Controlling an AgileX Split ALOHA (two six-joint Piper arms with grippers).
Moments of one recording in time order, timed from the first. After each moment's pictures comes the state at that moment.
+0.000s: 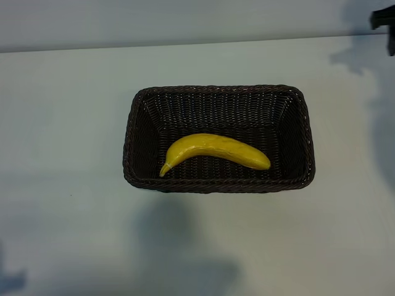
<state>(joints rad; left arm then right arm) 0.04 -0.01 -0.50 0.07 1.05 -0.04 -0.03 2.04 -1.84 -0.07 1.22 0.01</state>
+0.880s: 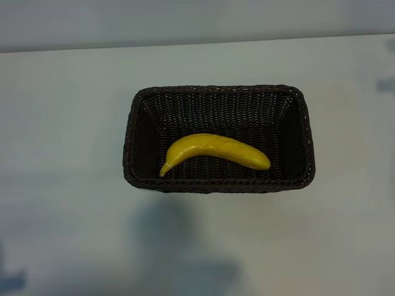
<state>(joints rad) 0.04 -0.01 -0.50 0.07 1.05 -0.04 -0.21 1.71 -1.46 -0.02 1.22 -0.07</state>
